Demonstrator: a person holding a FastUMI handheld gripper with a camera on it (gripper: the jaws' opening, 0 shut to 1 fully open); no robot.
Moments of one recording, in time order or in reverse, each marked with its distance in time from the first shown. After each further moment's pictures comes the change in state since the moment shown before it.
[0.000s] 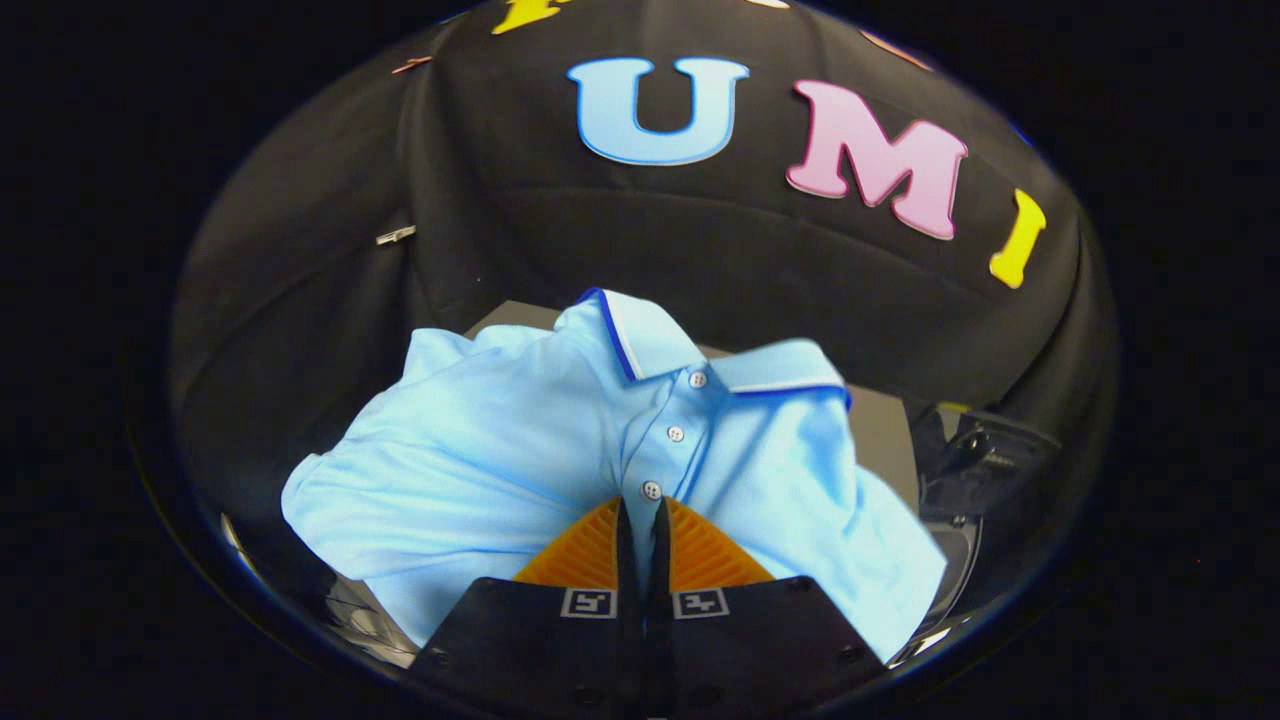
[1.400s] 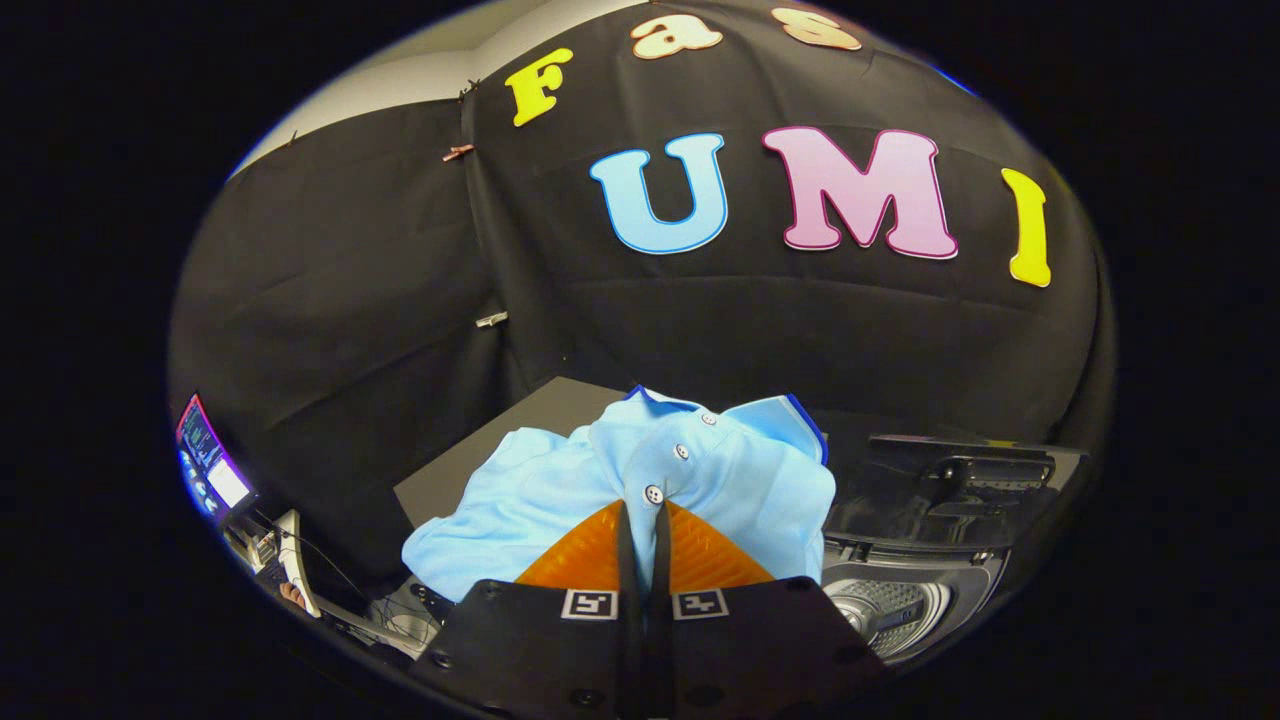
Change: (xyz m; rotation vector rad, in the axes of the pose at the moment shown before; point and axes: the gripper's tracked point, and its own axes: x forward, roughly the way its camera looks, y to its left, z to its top) arm -0.104 -0.112 0.020 0.049 -0.218 0.386
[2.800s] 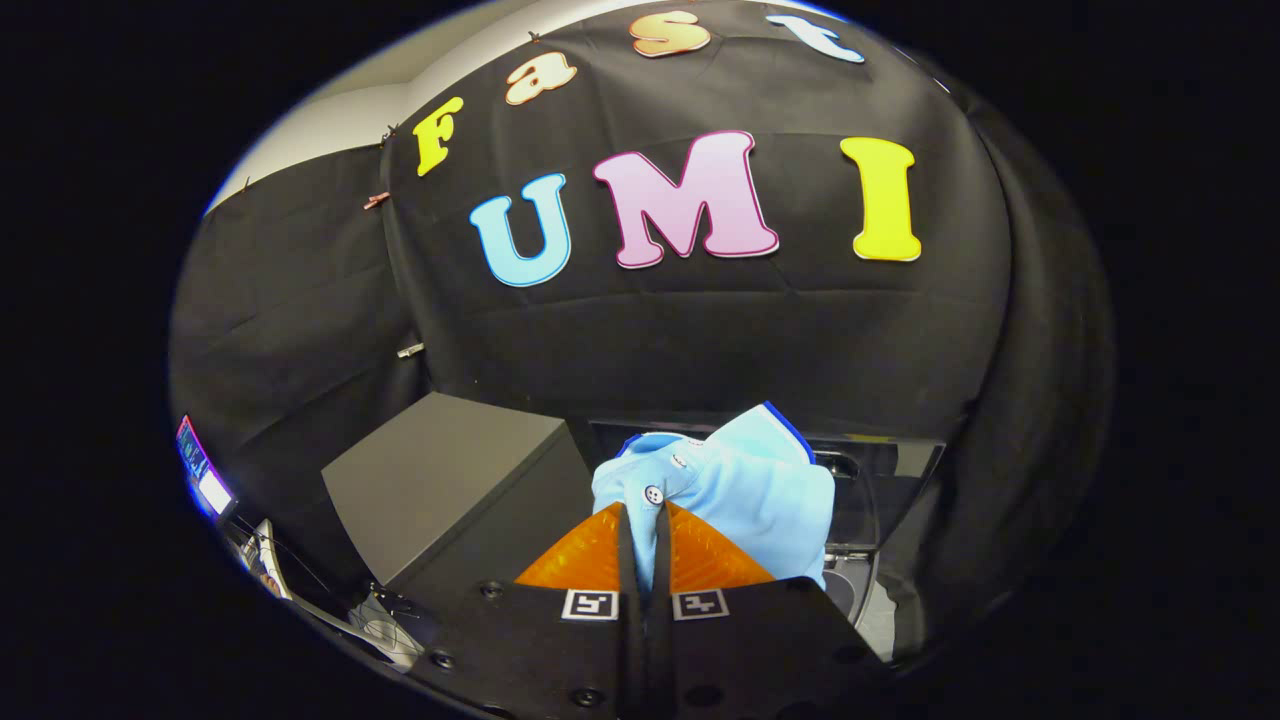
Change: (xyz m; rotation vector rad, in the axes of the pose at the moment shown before) arm -0.115 -0.238 -0.009 0.063 -0.061 -0.179
